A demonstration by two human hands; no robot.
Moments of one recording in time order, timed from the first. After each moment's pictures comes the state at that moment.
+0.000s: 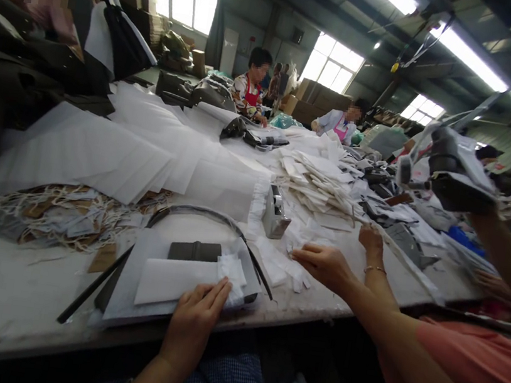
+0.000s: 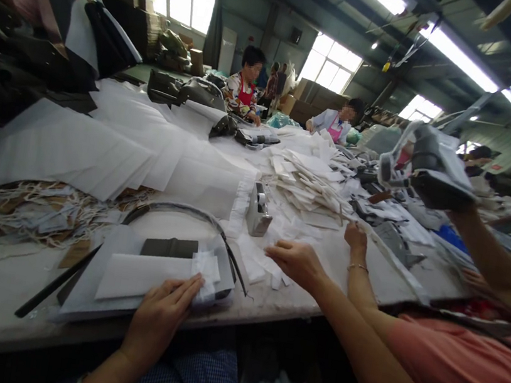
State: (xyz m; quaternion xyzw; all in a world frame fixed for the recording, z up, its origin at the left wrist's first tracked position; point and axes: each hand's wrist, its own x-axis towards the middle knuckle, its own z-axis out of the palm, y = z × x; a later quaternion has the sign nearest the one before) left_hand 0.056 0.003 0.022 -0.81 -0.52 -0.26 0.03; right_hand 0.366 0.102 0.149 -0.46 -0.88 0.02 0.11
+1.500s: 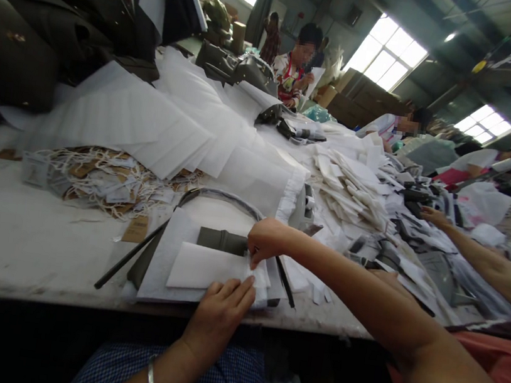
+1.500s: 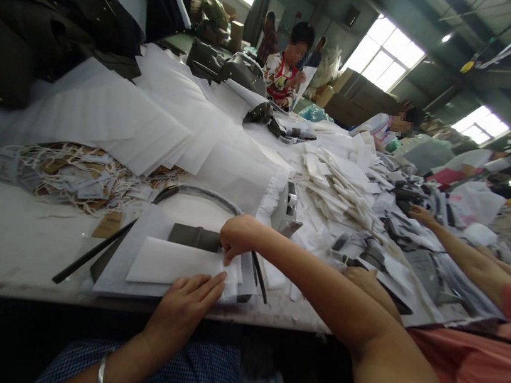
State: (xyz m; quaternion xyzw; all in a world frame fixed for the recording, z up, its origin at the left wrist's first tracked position) left_hand 0.057 0.004 0.034 -0.82 -0.51 -0.25 0.01; right_hand 0.160 0.198 0.136 -0.19 -0.92 0.03 -0.33
